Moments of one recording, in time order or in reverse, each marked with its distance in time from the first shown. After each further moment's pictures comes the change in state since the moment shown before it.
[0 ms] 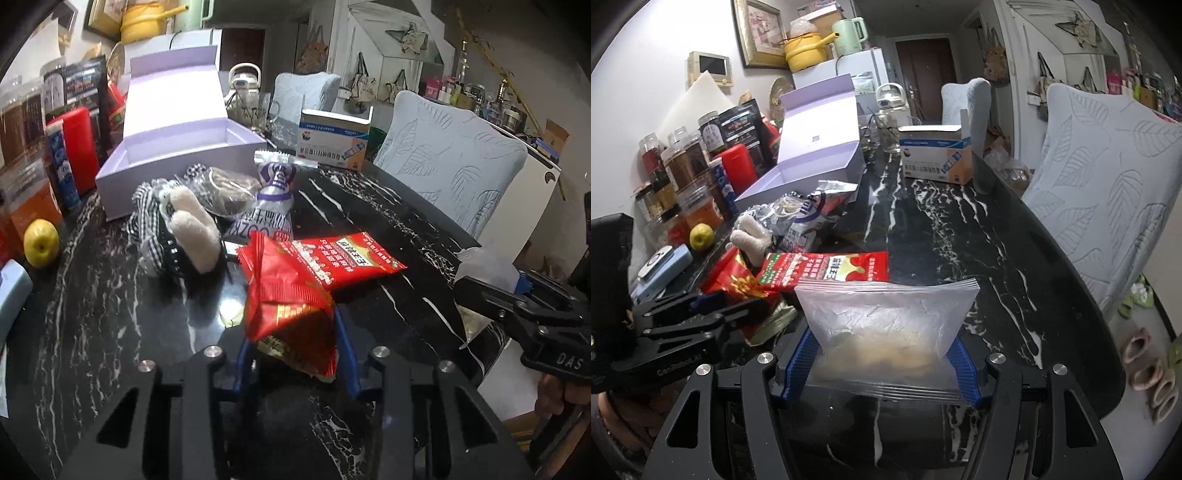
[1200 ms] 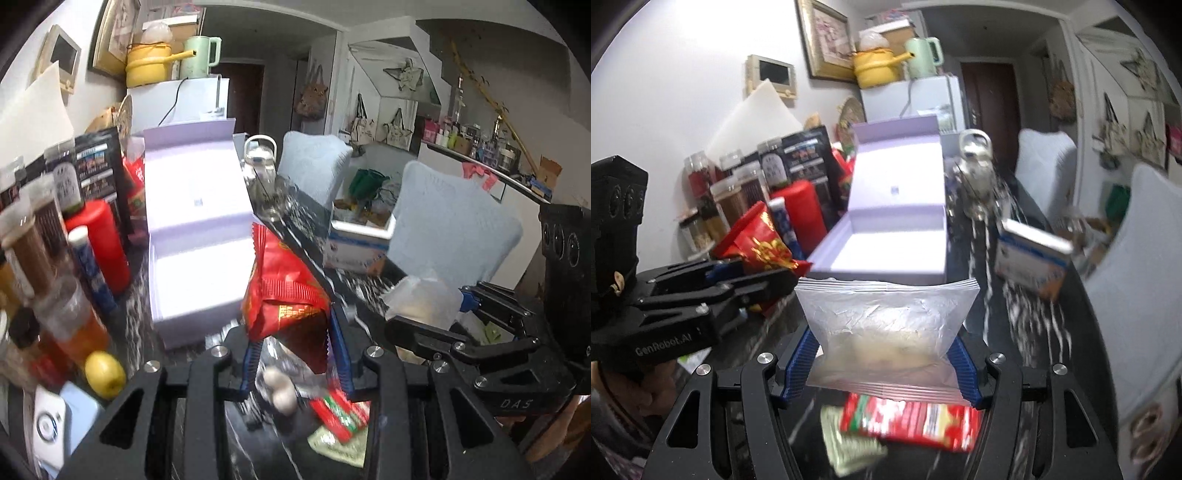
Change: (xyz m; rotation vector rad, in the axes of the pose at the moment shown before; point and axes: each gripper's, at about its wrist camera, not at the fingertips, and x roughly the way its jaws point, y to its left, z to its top) left arm -0.053 0.065 0.135 0.008 -0.140 -0.022; right arm 0.021 0.083 0.133 -0.170 -0.072 0.187
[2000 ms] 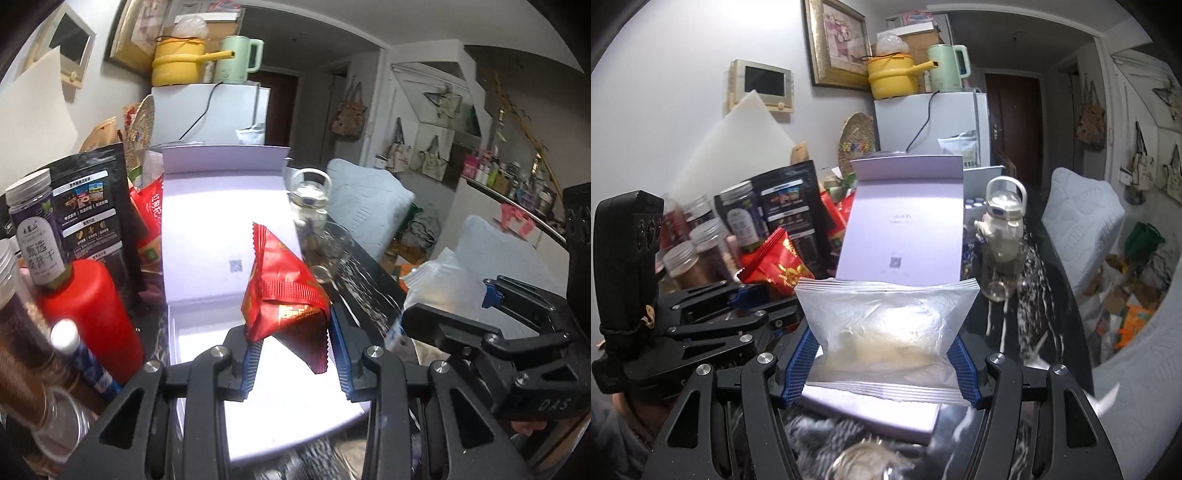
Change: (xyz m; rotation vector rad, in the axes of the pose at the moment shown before) left arm 0.101 0.084 0.104 -0.106 -0.057 0.078; right arm 0.111 -0.027 0.140 -0.079 -0.002 0.037
